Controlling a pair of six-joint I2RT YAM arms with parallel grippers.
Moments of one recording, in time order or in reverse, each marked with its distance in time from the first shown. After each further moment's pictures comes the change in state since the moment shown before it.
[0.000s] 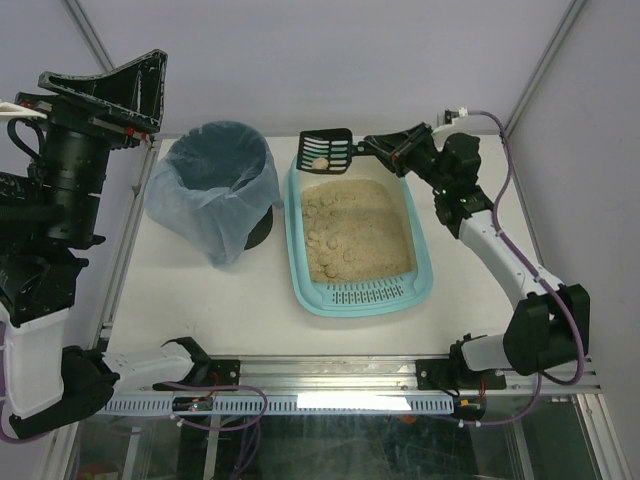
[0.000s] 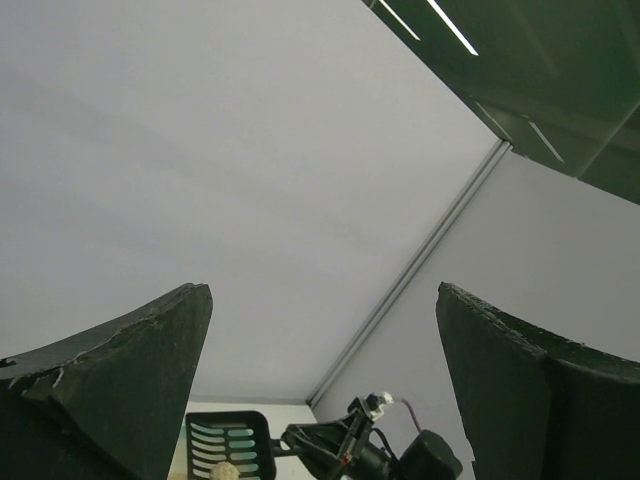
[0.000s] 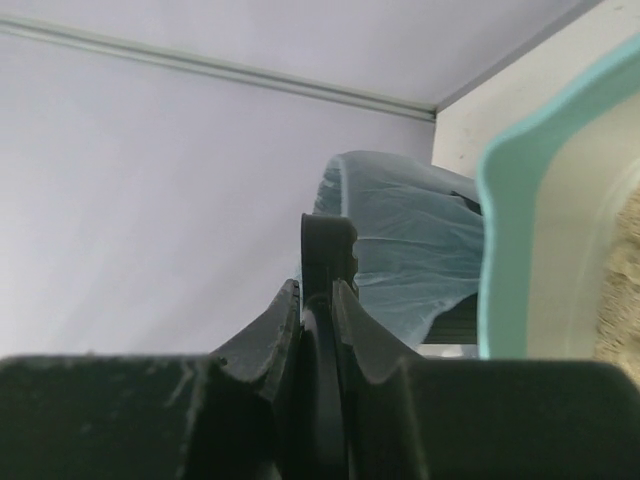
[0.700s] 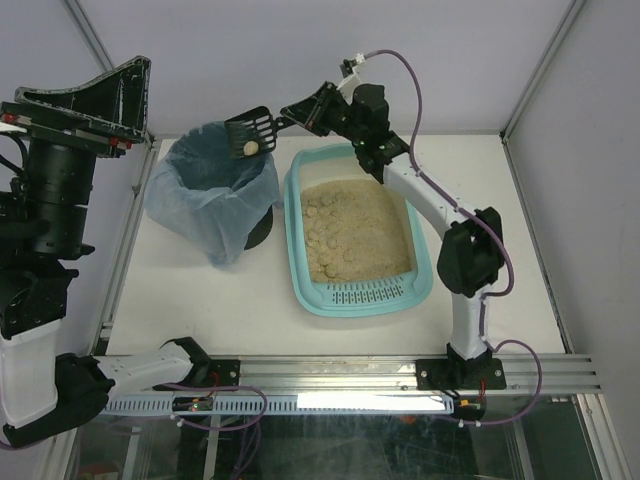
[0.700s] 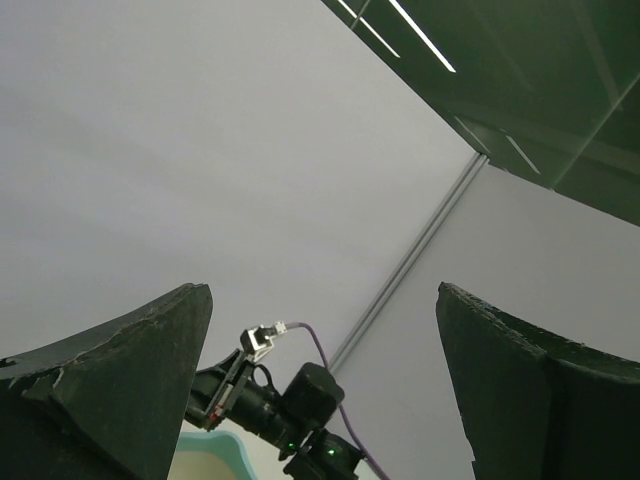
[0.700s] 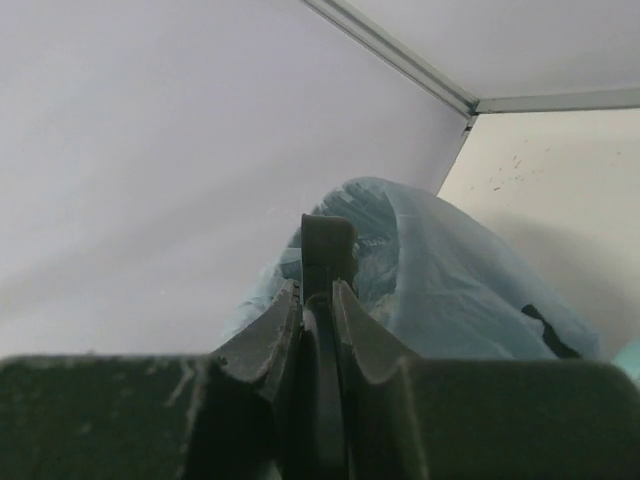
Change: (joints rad) left arm 0.000 -0.052 -0.048 0.046 0.025 0.001; right arm 0.281 0.626 0.780 -0.088 0.040 -0.297
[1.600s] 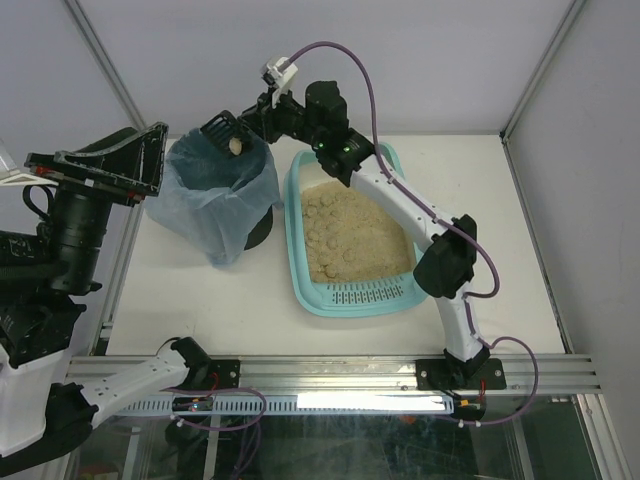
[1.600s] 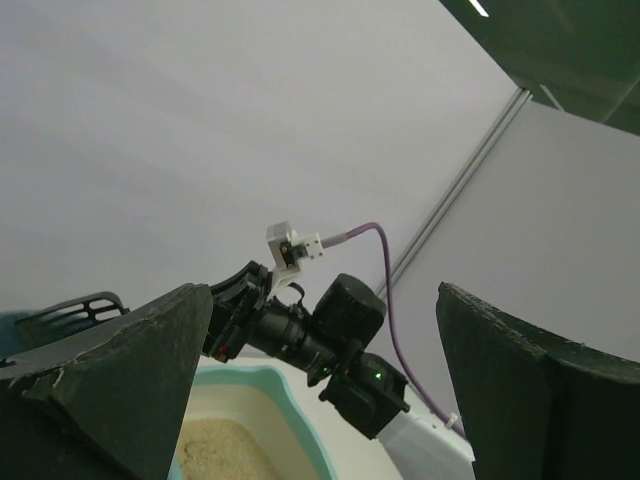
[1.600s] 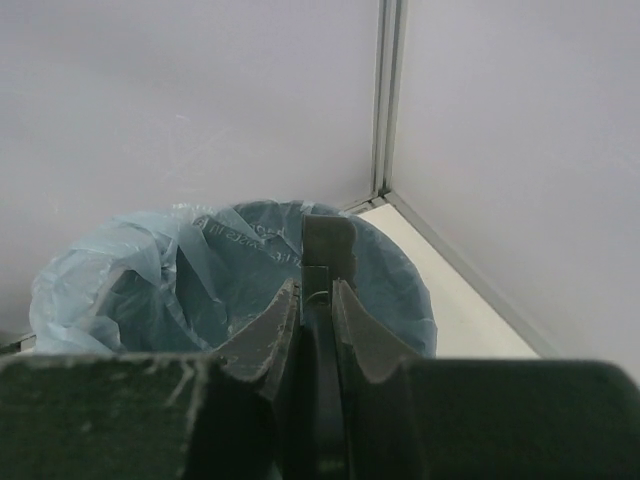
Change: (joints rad) left arm 0.000 -0.234 -0.344 0.024 0.008 0.011; right arm 0.200 0.155 0.370 -0.187 0.009 -0.938
